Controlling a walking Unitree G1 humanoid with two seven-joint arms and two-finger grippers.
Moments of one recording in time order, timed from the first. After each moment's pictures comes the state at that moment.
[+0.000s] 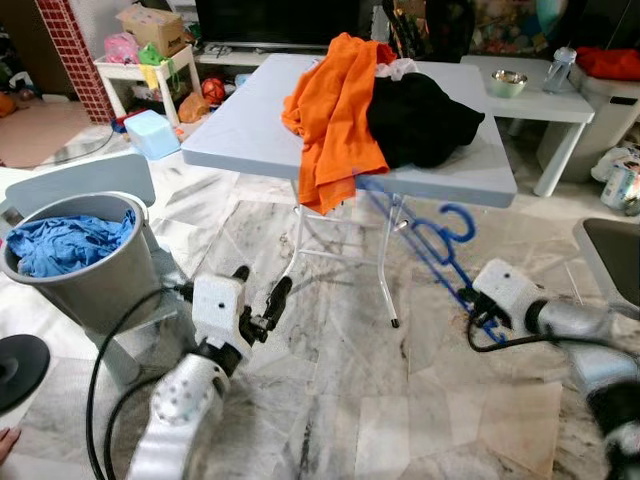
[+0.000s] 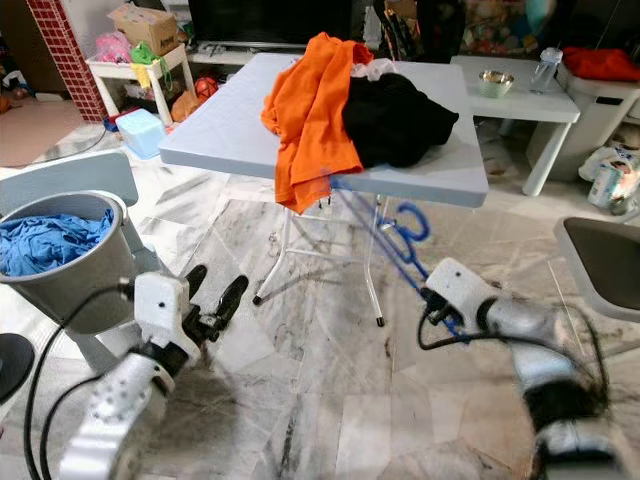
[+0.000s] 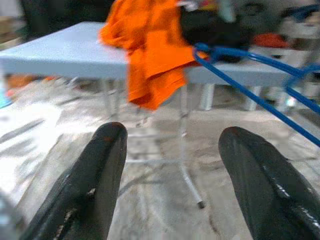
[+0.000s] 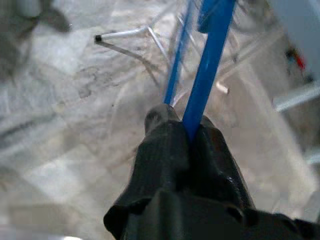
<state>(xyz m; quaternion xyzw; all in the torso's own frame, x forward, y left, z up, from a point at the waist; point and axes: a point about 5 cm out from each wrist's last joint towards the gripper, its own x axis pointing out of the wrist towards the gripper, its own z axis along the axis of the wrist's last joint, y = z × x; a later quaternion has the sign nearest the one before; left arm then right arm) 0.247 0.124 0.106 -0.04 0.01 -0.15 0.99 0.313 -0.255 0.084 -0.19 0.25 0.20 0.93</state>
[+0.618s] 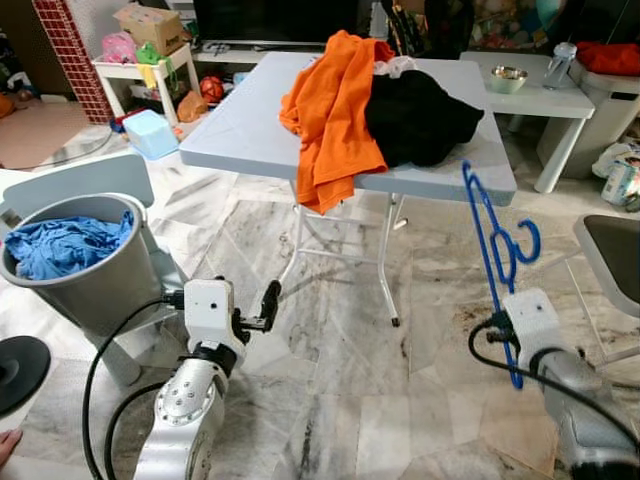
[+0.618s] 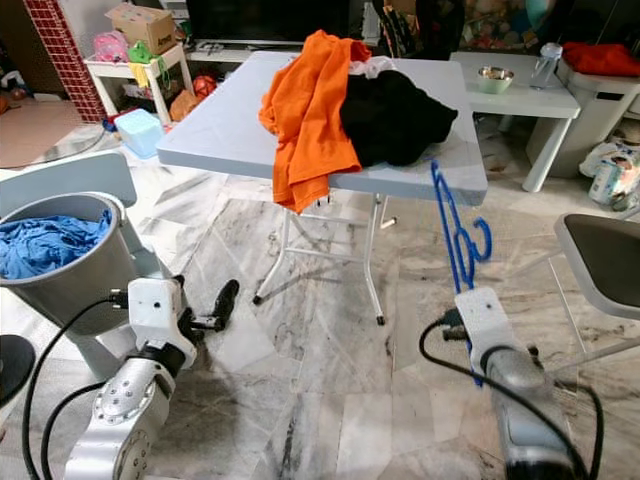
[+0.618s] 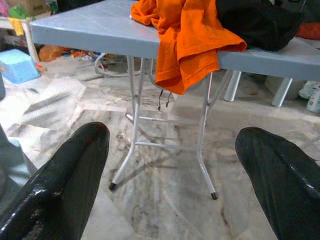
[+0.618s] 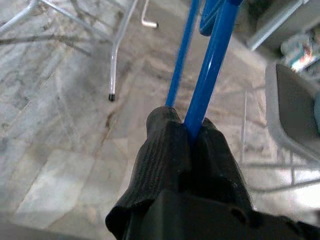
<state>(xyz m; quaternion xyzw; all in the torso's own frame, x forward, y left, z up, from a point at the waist) 0.251 0.130 0.097 -0.06 0.05 -0.09 0.99 0.265 -0.257 0.065 -0.08 0.25 -0.07 0.96</state>
